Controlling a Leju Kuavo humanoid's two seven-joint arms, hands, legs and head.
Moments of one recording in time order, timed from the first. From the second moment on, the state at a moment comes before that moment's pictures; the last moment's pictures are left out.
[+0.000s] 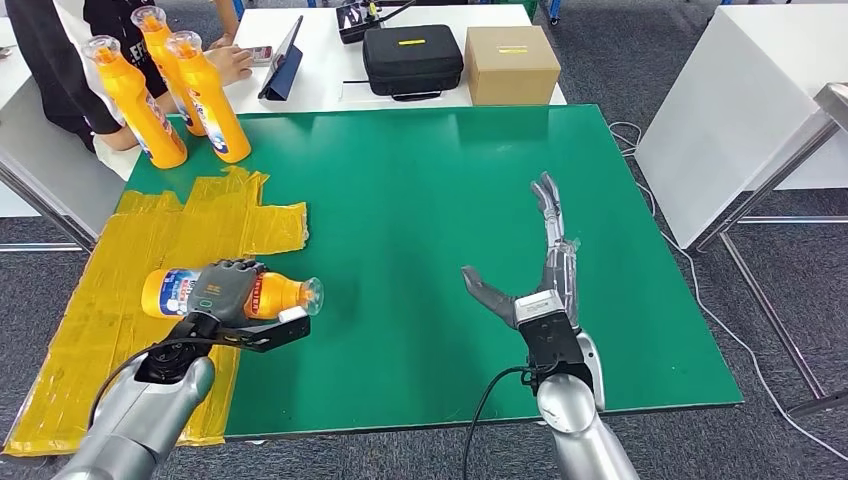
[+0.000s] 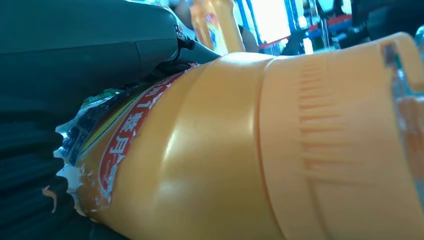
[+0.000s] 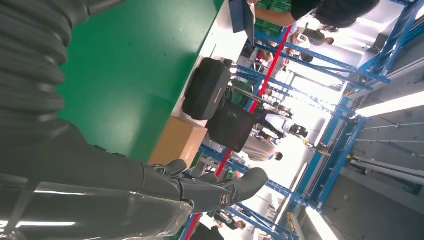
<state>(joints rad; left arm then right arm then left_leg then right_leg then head) -0.55 0.03 -0.32 -0.76 -1.37 0.33 -0.08 -0.09 0.05 0.25 -1.70 0.37 -0.34 -0.35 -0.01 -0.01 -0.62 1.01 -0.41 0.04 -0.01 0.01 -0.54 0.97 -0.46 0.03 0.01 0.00</state>
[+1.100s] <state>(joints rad) -0.68 -0.01 -0.35 -0.51 -1.46 0.32 0.08 -0.09 0.05 0.25 -1.71 0.36 -0.32 -0.33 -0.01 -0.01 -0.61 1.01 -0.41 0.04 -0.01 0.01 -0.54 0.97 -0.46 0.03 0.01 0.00</state>
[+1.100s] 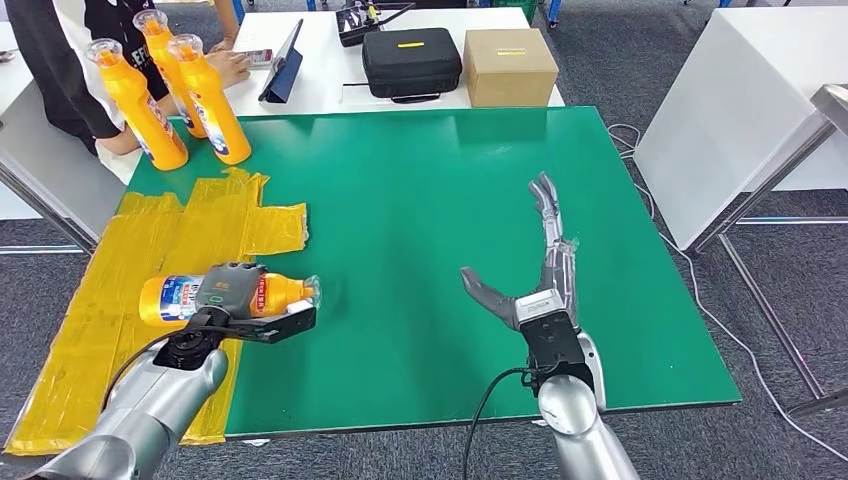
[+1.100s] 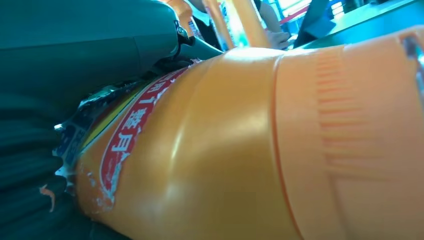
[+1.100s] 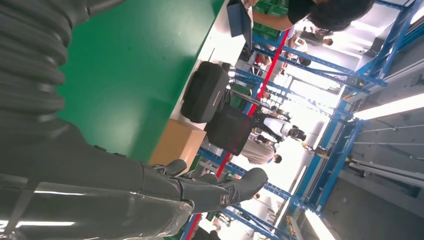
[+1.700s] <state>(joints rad) -0.68 -0.03 -0.24 -0.52 -1.37 0.30 0.02 -0.08 0.05 0.26 -1.71 0.35 -0.33 -0.32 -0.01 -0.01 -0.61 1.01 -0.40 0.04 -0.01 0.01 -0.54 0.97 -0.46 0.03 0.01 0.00</state>
